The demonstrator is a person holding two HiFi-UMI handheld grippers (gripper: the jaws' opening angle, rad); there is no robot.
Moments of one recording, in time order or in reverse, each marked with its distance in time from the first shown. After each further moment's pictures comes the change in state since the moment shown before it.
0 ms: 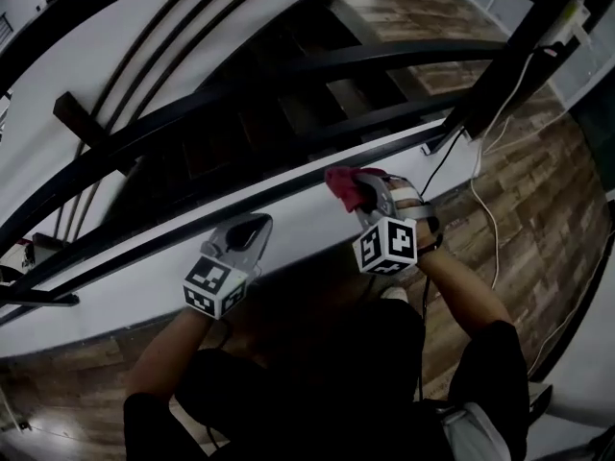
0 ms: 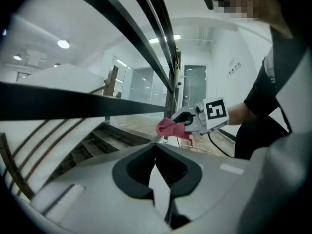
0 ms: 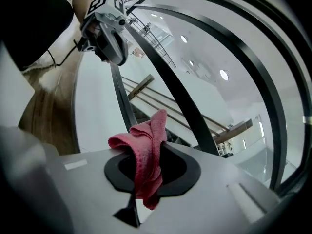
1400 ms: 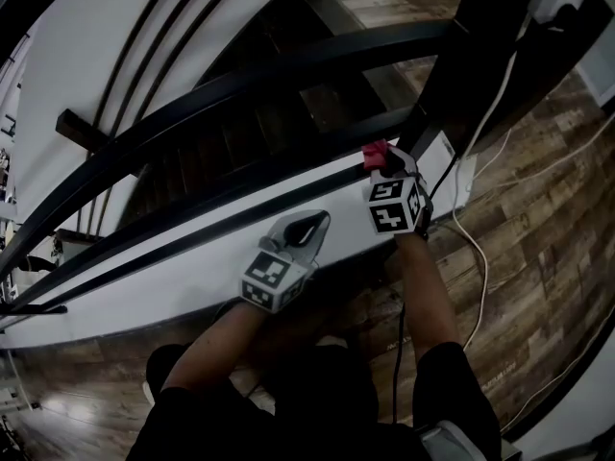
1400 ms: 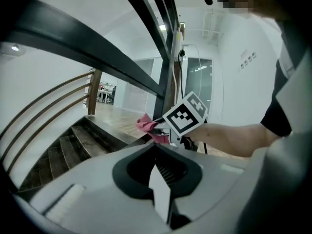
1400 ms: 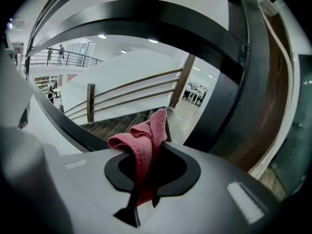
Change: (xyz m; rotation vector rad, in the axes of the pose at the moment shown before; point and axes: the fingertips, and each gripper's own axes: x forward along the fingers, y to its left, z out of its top) left arm 0.301 -0.116 0.020 -0.036 0.023 -0.015; right arm 0.095 -0.134 -0.285 0.836 0.083 -0.155
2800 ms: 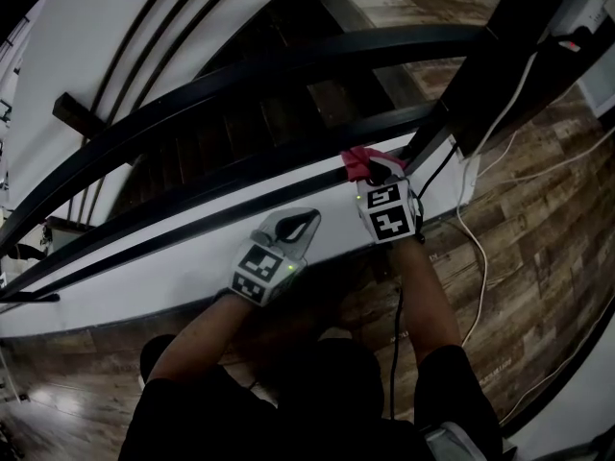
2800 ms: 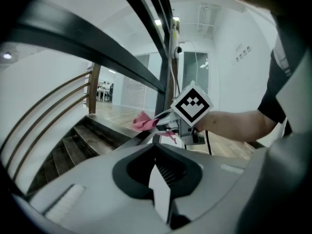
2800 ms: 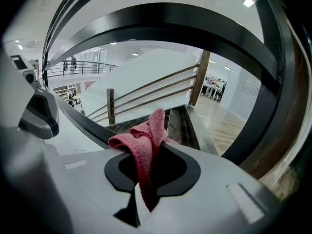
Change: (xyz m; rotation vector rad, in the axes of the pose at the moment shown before) left arm -0.037 0.020 -0.022 0.056 0.061 -0.013; right arm -0.017 0.080 0.010 0.010 0.018 0.236
